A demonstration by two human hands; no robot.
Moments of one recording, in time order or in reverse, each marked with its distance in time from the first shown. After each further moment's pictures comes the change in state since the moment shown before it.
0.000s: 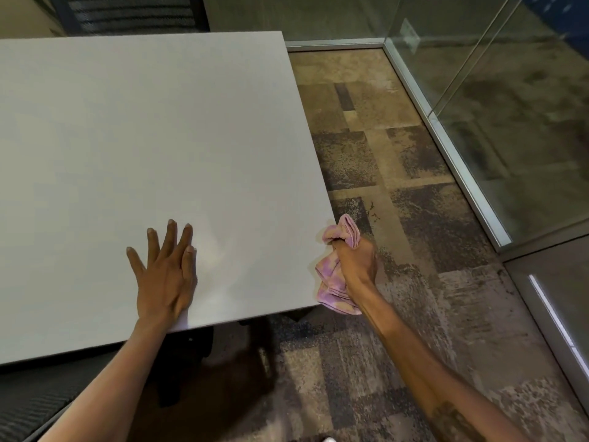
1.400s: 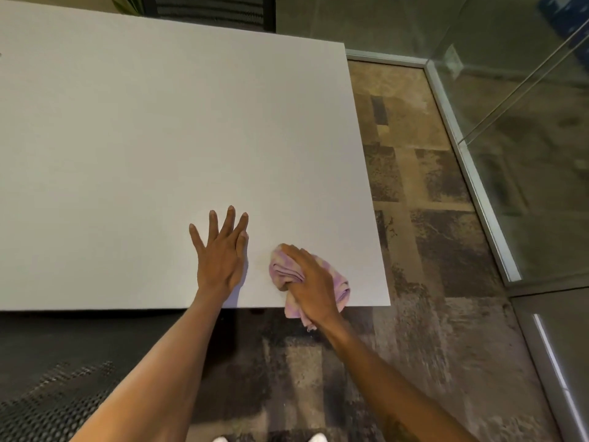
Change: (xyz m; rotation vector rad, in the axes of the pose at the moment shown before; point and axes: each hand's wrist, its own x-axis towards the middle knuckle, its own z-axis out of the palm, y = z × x) left_hand 0.008 -0.012 0.002 -0.066 -0.060 0.025; right_hand -0.098 0.015 0.100 -0.173 -0.616 -0.365
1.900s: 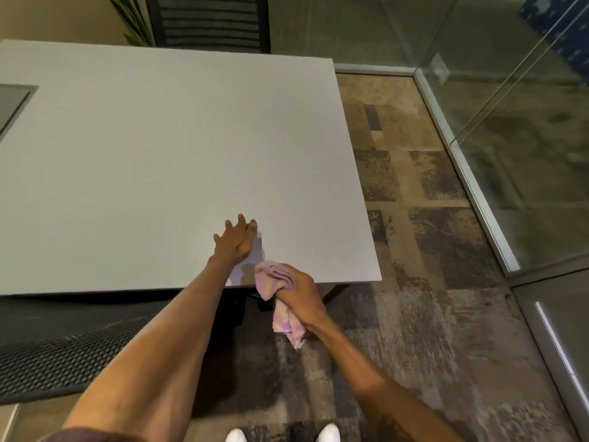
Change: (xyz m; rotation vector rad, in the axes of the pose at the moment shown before) left_hand -0.007 0.029 -0.056 -0.213 -0.384 -0.157; right_hand -0.069 -0.029 0.018 0.224 -0.162 0.046
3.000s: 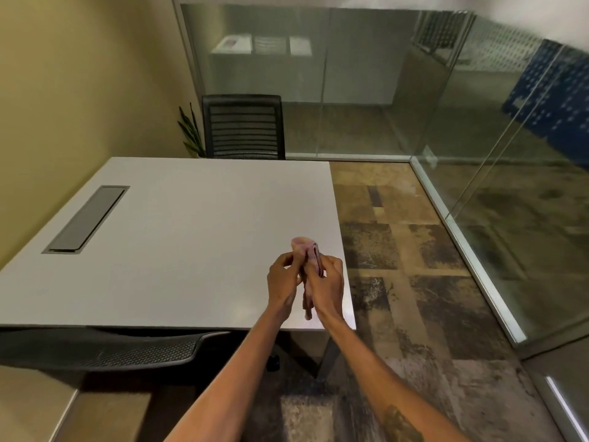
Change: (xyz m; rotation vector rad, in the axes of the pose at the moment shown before) left_hand -0.200 0.190 -0.047 -1.079 0.321 0.133; right_hand -0.069 -0.192 -0.067 0.034 0.515 -0.207
